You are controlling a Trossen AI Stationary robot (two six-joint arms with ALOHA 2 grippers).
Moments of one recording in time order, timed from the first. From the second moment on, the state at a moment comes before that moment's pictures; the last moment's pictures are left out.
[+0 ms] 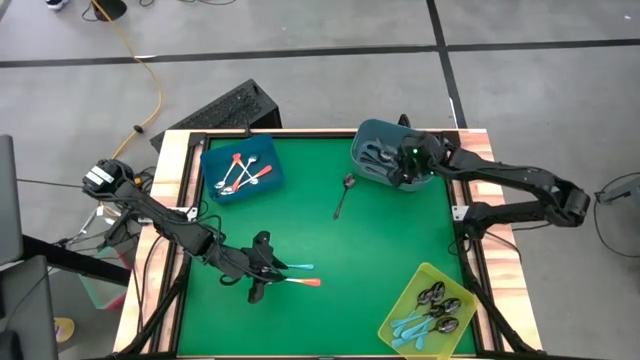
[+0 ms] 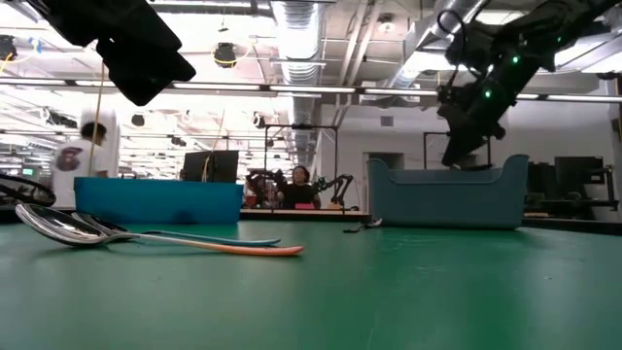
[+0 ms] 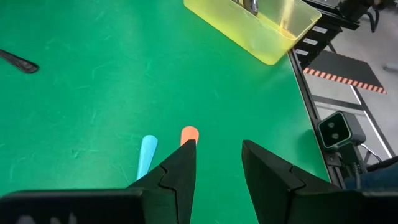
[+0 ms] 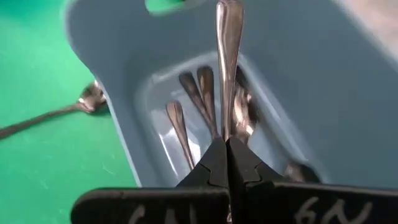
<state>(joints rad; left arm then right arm) -0.52 1.30 0.67 0.03 -0.32 -0.55 -0.59 1.10 0.68 -0.37 0.20 0.10</state>
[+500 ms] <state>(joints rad) -0.52 1.30 0.67 0.03 -0.32 -0.56 -0.68 1.12 0.60 -0.28 0.18 0.16</state>
